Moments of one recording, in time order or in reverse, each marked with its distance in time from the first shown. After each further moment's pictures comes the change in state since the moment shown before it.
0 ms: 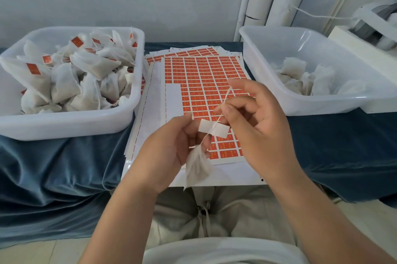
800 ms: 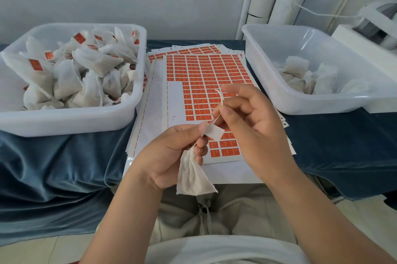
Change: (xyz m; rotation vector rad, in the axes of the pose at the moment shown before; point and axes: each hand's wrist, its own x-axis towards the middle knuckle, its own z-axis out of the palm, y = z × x) left_hand 0.005 -0.010 -0.021 -0.270 -0.225 -0.216; right_hand 0.000 0.008 0.004 0.183 -0.116 0.016
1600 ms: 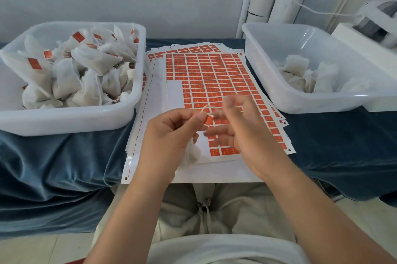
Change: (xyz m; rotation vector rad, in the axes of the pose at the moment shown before) left_hand 0.000 -0.007 0.017 0.600 0.567 0.568; right_hand 0.009 0.012 0.006 0.044 -0.056 0.471
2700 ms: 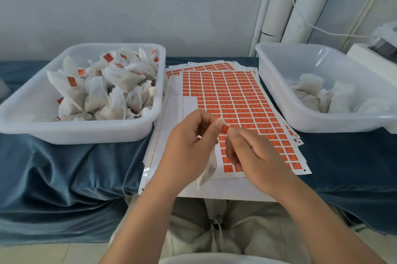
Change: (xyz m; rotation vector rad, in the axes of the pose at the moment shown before) left_hand 0.007 0.021 0.001 0.329 -0.071 0.175; right_hand -0.004 0.014 -0.006 -0.413 -0.105 -0.275
